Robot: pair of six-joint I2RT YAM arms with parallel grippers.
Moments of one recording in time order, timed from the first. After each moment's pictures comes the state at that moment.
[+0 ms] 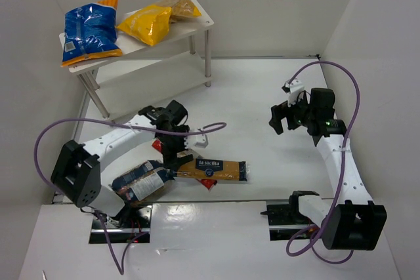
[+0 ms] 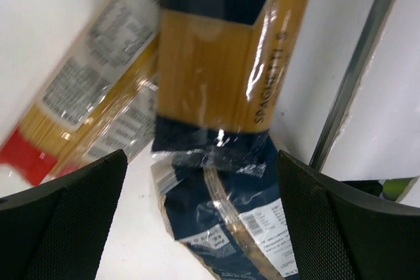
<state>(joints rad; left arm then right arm) -0.59 1.49 1.11 -0.99 0.33 0.72 -0.05 1.05 0.90 -0.54 -0.46 -0.37</state>
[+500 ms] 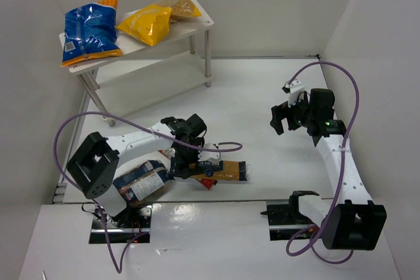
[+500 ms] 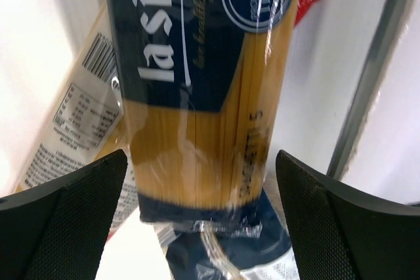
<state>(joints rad) -0.78 1.62 1.09 -0.89 0.26 0.72 -0.05 1.05 0.90 -0.54 -0.42 -0.37</state>
